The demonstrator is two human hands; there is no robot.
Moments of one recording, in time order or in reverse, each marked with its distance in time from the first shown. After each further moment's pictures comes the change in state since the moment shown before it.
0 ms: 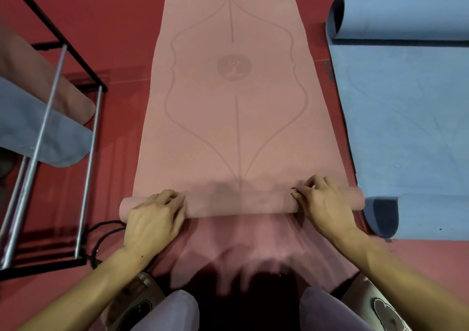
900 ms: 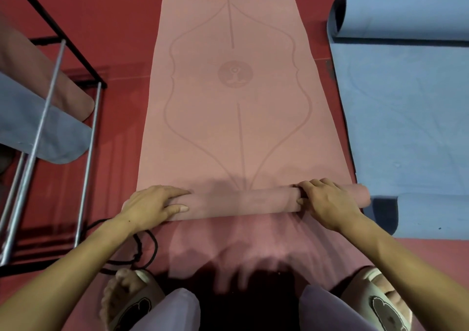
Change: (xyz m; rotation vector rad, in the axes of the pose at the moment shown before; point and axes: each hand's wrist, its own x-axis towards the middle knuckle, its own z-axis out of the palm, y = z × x) left_hand 0.042 -0.034 -0.014 -0.292 -0.518 0.015; right_hand 0.010 0.008 -0.019 -0.085 -0.284 -0.090
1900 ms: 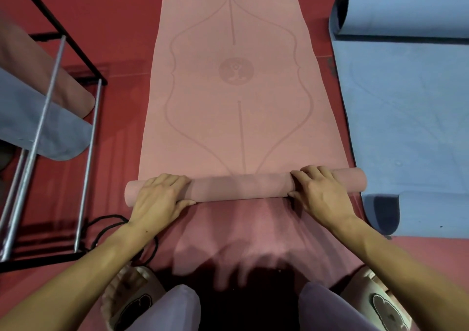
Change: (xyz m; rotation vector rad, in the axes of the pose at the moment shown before) left_hand 0.002 0.019 0.025 0.171 0.465 0.091; right_hand 0.006 -0.012 0.006 -0.016 0.299 -0.020
